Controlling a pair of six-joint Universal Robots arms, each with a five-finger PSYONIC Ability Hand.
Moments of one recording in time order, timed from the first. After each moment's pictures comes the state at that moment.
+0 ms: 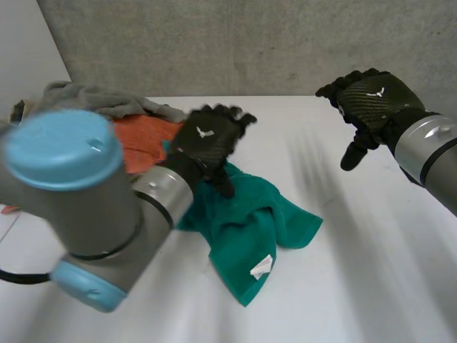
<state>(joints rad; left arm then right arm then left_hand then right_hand) 4.02 -1.92 -1.42 3.28 -1.53 3.32 1.91 -1.40 1.38 0.18 1.40 2.71 0.19 0.20 0.21 0.20 0.05 0.22 0.21 0.21 0.21 0.04</state>
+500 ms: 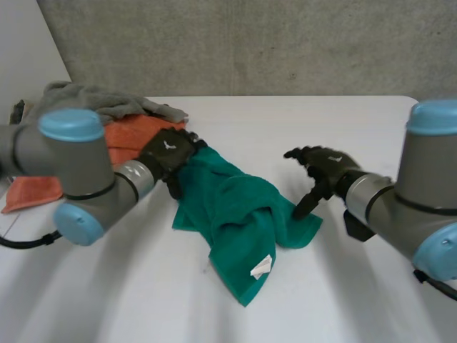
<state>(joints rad) 4.32 -2.31 -1.17 3.20 -1.28 3.63 1.97 -1.11 1.41 0.11 1.38 3.17 0.19 0.20 0.21 0.20 0.05 0.22 0.21 0.21 0.21 0.04</state>
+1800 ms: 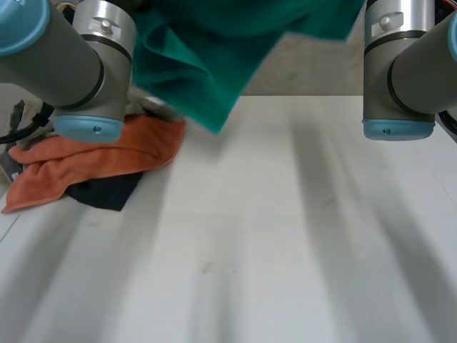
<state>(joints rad) 4.21 -2.12 -0.79 3.49 -1.65 3.74 2.04 -1.09 0.95 -0.60 1.69 2.26 1.15 1.20 1.19 1.20 0.97 1.08 1.17 1.19 1.20 0.98</state>
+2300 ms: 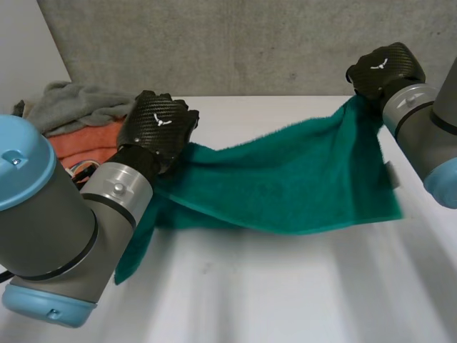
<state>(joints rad) 4.09 -1.76 -1.58 3.37 -1.64 3.69 1.93 -1.16 1.09 0.14 1.62 2.46 1.15 1.20 1.19 1.20 0.97 1.08 1.17 1.19 1.20 0.99</state>
